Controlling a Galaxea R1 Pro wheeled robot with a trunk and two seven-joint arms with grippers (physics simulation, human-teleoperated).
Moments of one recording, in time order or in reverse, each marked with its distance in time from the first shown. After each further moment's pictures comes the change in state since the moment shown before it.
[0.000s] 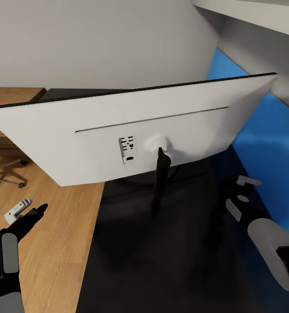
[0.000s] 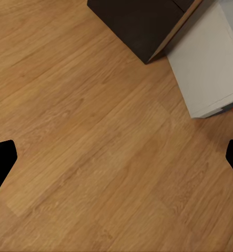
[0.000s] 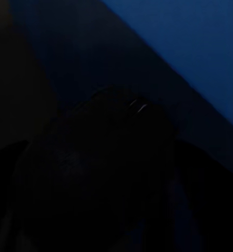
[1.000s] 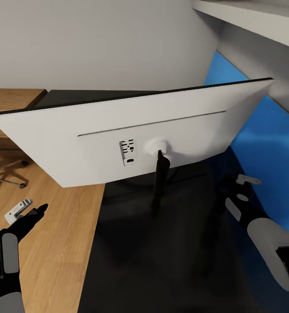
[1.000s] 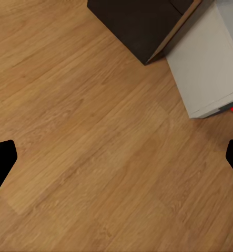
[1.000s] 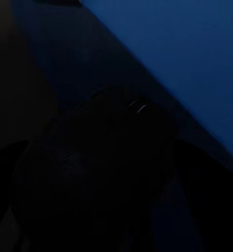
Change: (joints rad) left arm 0.000 -0.002 0.001 0.001 0.000 0.000 0.000; right arm 0.001 0.002 0.004 -0.019 -0.006 -0.002 -0.004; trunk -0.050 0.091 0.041
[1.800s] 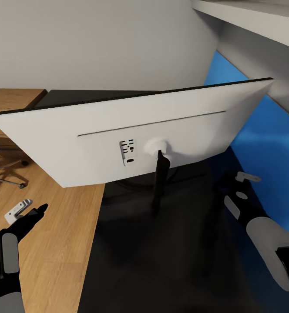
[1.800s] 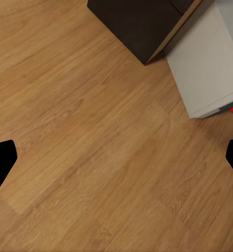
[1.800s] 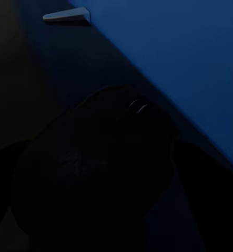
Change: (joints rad) left arm 0.000 0.000 0.001 0.000 0.000 0.000 0.000; right arm 0.002 0.006 -0.003 -0.042 0.000 -0.001 -0.006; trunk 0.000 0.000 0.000
